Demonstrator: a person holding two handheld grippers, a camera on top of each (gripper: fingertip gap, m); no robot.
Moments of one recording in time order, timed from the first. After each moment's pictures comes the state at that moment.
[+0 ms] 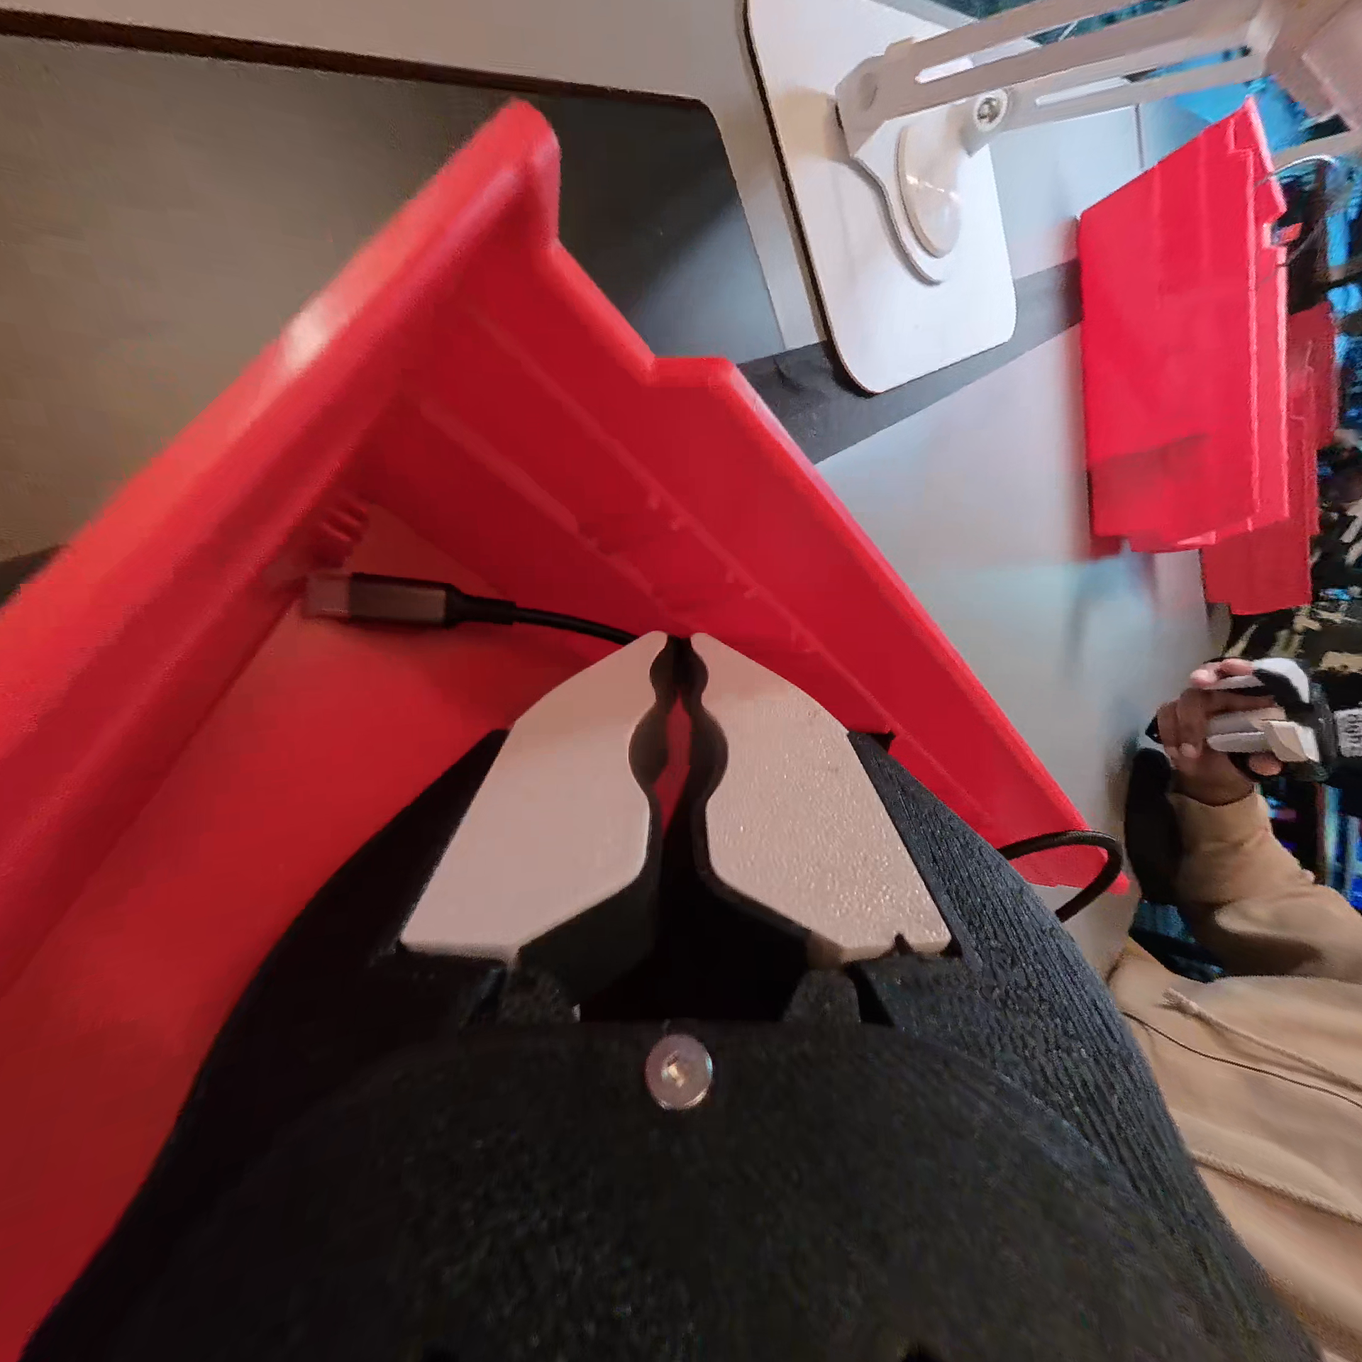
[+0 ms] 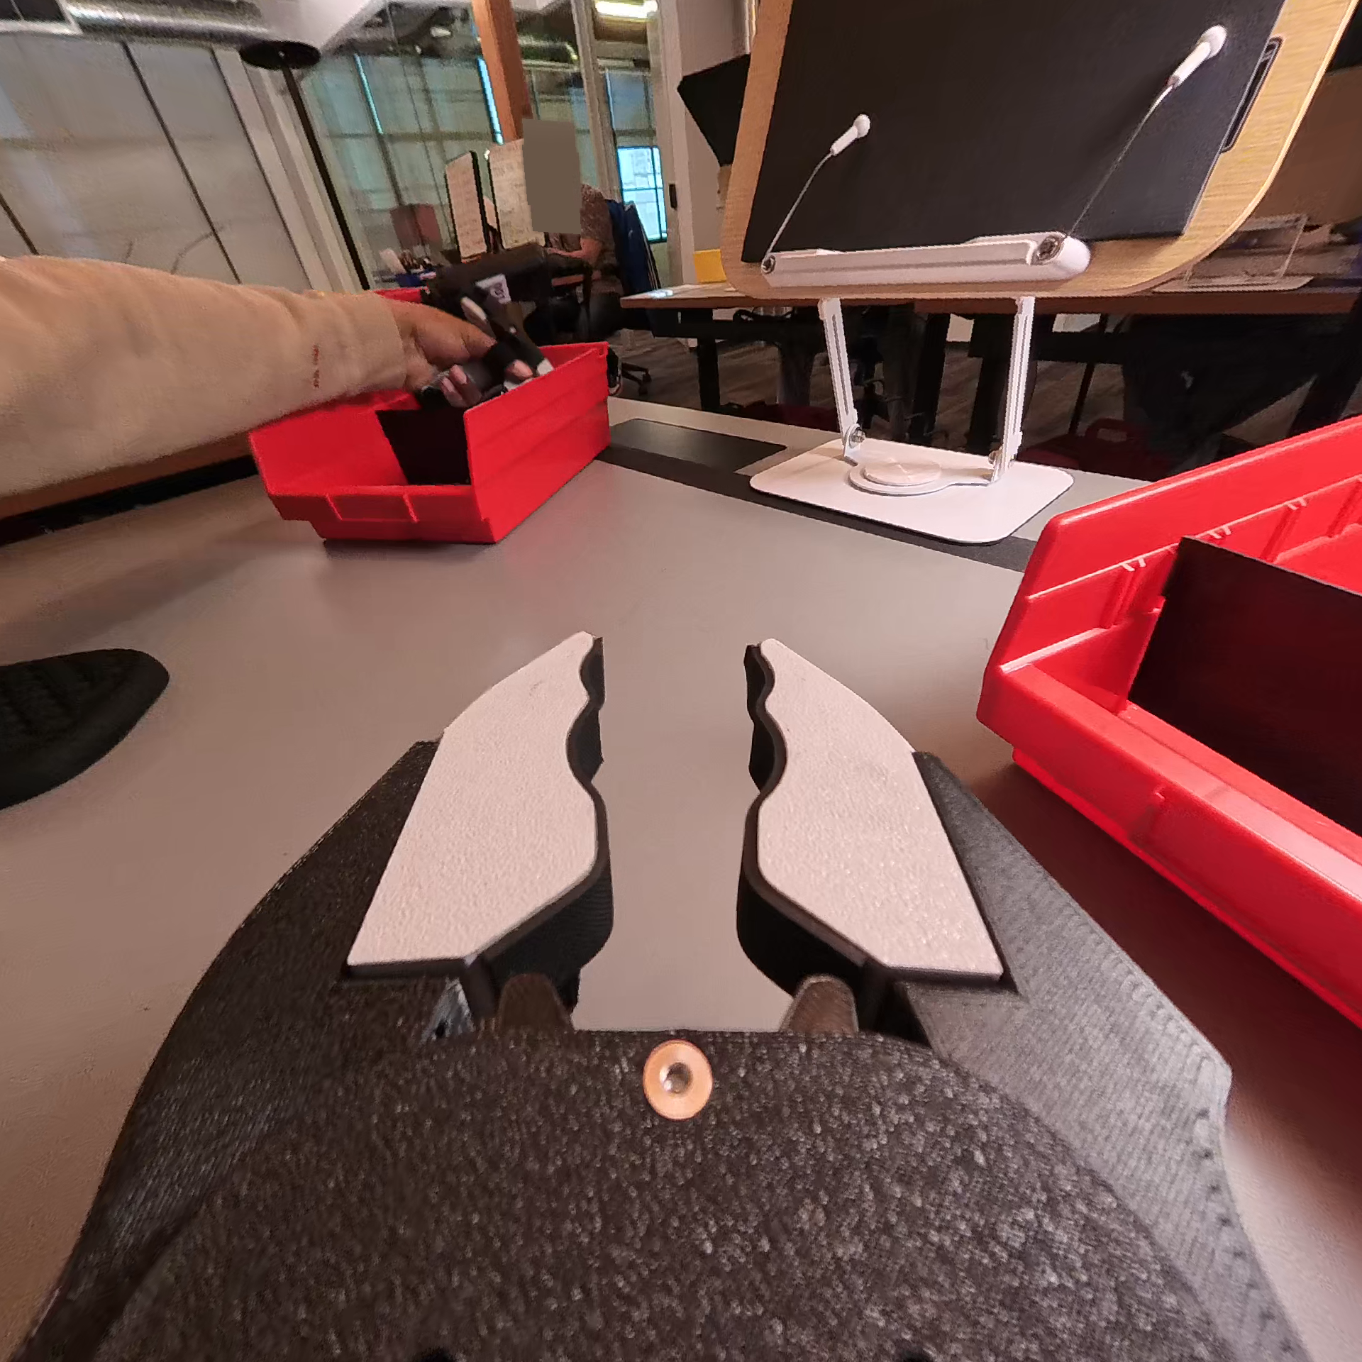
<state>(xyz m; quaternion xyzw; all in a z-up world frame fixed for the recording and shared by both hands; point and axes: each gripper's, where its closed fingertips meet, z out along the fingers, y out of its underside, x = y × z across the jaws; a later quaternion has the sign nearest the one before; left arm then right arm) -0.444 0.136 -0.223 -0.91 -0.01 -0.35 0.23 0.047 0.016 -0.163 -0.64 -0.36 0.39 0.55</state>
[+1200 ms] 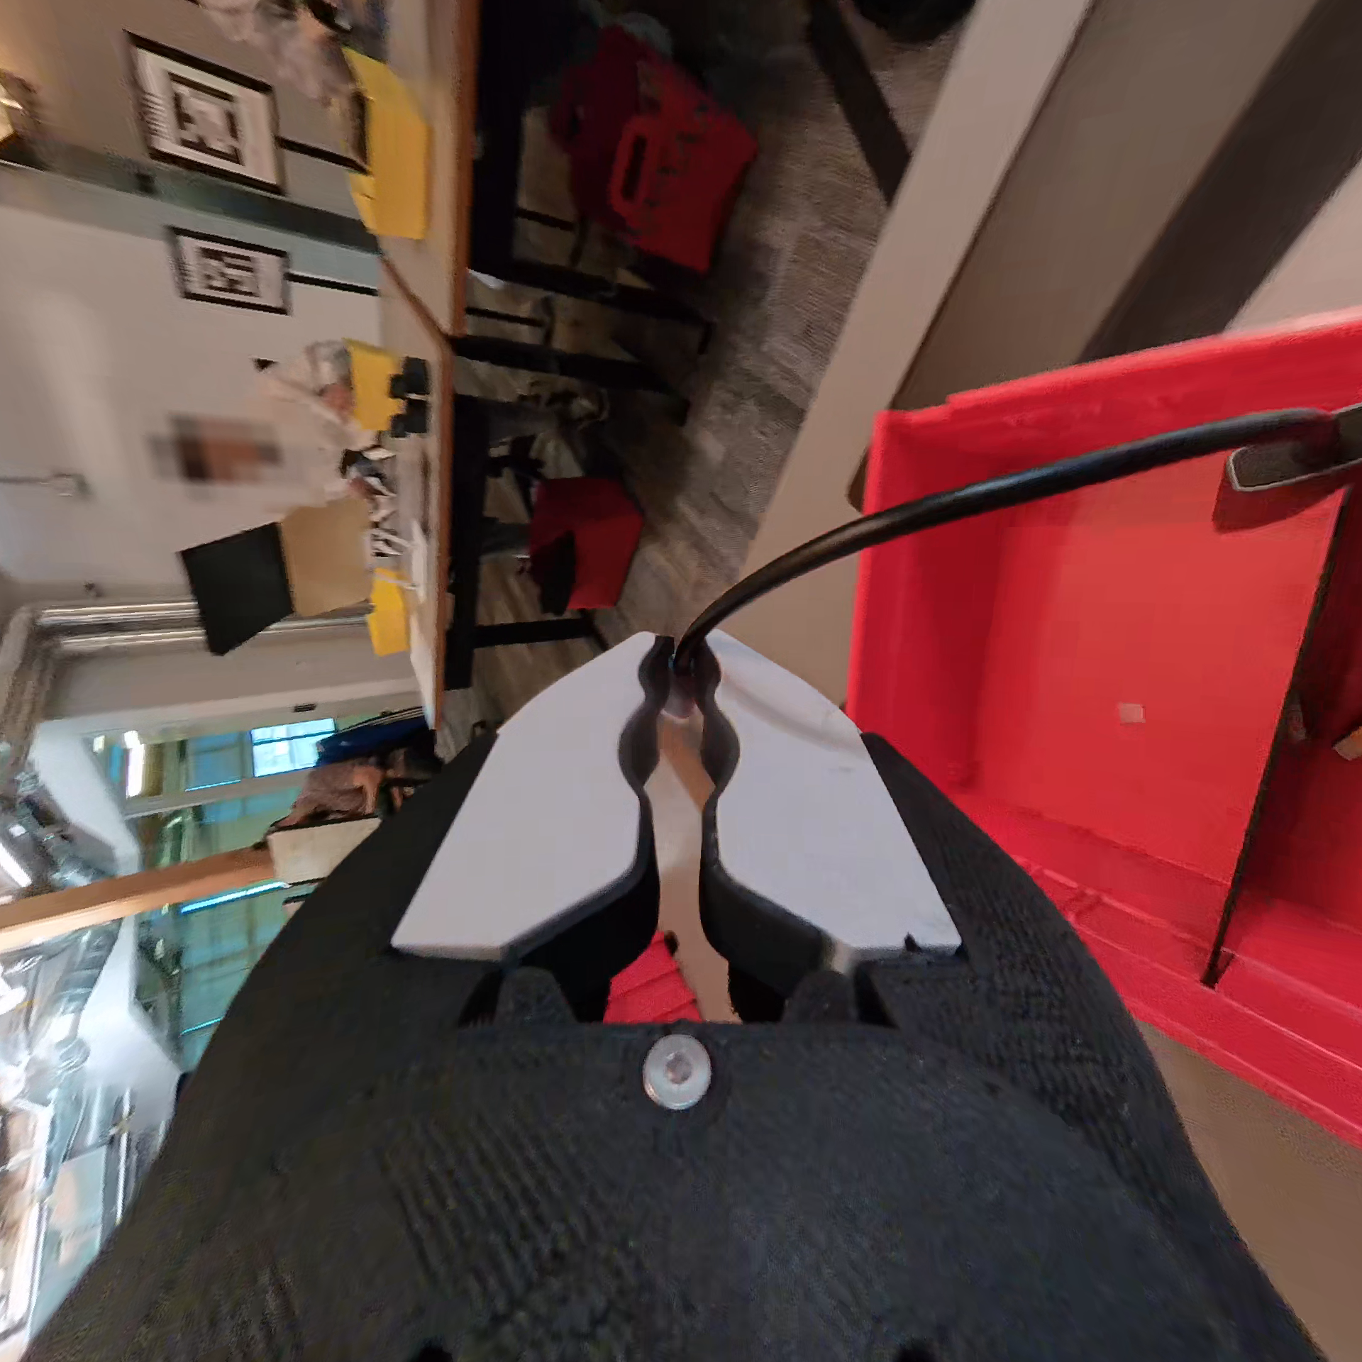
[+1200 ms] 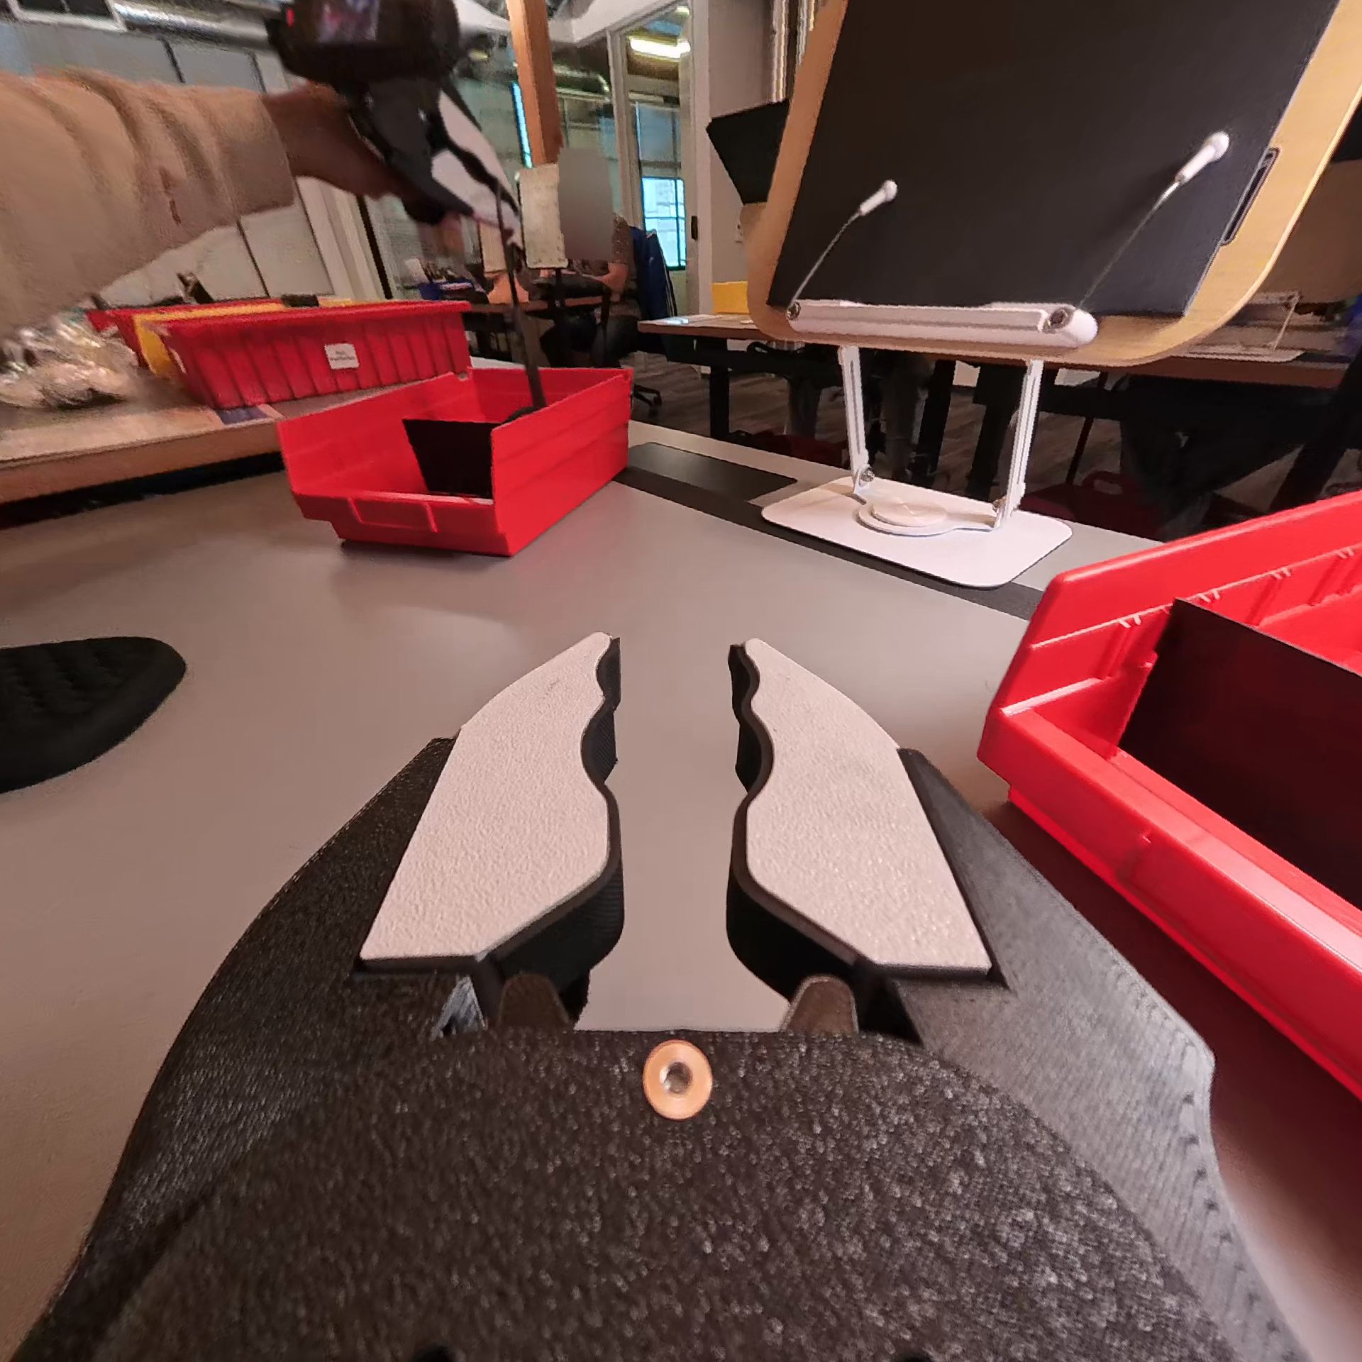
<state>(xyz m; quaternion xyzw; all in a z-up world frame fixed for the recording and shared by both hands) -0.512 0.106 -0.031 -0.79 0.38 0.38 0.30 0.047 0.006 -0.150 -0.62 -0.38 0.39 0.57</state>
